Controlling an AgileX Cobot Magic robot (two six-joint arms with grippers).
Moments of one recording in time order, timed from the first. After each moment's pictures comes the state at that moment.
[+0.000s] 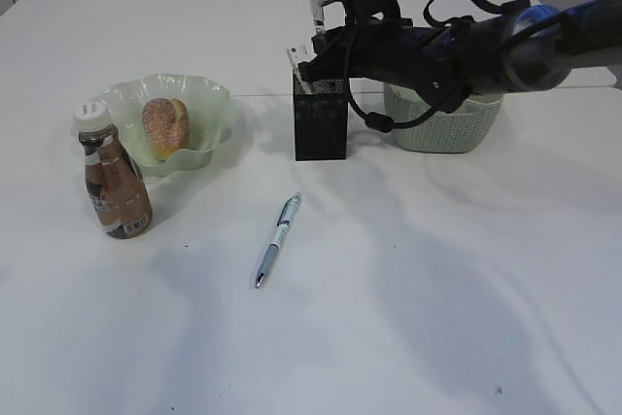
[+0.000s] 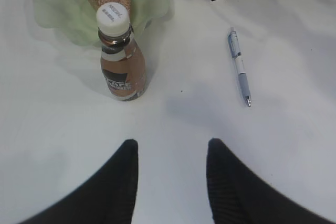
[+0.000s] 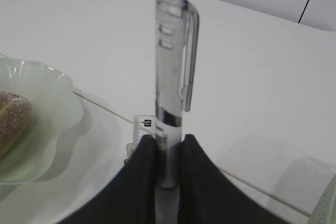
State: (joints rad) left arm -0.32 0.92 -0.82 -0.05 0.72 -0.03; right arm 0.33 2.21 -1.59 -0.35 -0.26 0.16
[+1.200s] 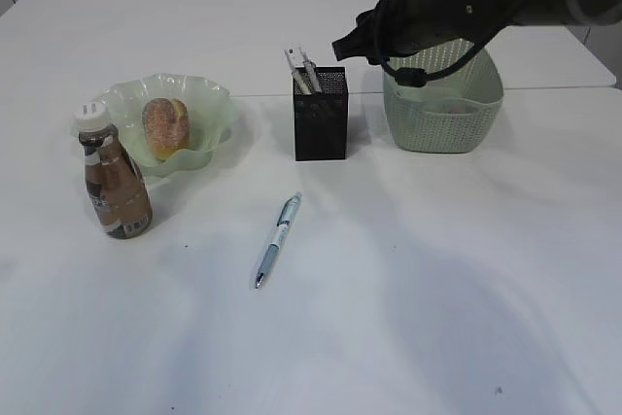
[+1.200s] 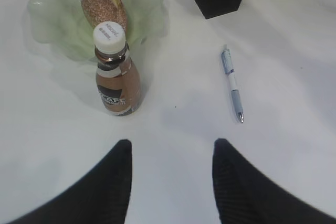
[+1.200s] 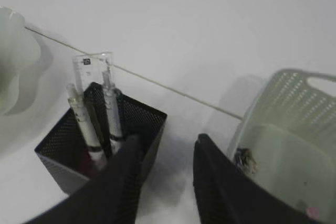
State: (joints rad) left arm -0.32 0.92 -0.82 -0.08 0.67 -0.03; right arm 0.33 2.05 -1.60 -0.34 0.21 0.18
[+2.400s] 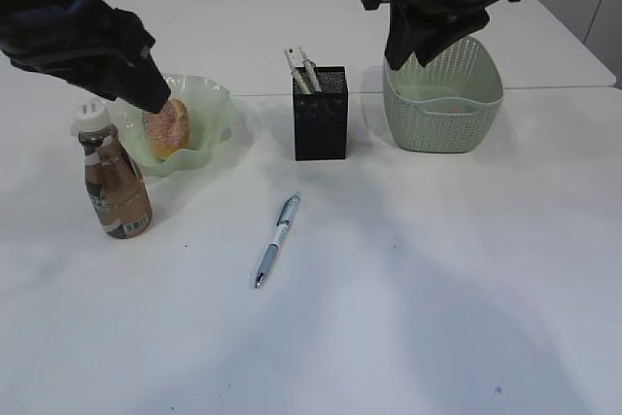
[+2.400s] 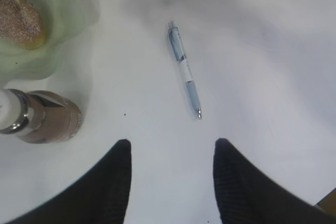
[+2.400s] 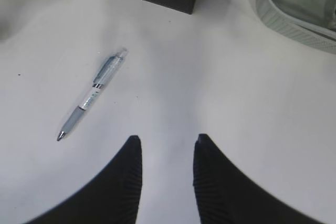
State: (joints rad) left arm -0.48 1.46 -1.33 -0.10 0.94 0.02; right arm 0.33 1.90 -1.88 0.11 1.24 0.02
